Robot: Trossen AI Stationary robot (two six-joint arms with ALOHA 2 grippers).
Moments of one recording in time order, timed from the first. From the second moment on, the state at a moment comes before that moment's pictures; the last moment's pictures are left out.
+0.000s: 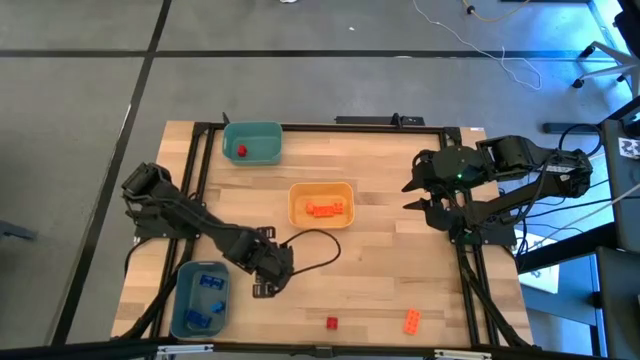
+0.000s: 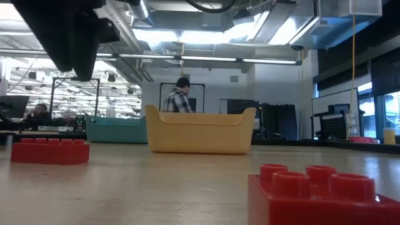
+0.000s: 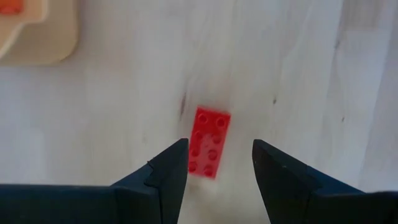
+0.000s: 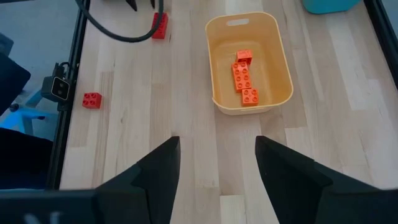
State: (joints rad) left arm -0.50 1.68 1.28 -0.91 -0.14 -0.57; right arm 0.13 1.14 1.49 -1.22 0.03 0.17
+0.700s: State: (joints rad) left arm -0.52 1.68 1.05 -0.66 -0.14 -0.48; right arm 0.13 1.14 1.49 -1.22 0.03 0.17
